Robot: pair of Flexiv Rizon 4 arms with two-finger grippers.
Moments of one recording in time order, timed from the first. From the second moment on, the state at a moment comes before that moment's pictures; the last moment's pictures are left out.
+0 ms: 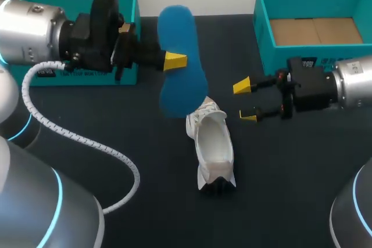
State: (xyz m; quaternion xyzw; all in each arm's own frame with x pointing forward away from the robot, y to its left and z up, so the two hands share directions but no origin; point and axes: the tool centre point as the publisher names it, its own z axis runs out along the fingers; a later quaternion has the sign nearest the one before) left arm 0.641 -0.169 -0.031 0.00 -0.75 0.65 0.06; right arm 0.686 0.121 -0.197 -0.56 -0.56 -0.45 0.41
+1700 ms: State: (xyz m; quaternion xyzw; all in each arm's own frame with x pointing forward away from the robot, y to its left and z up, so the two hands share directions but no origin) left arm 0.688 -0.154 -0.096 -0.45 -0.53 0.46 -0.56; right arm 0.686 0.122 -0.197 -0.56 -0.56 -0.45 0.41
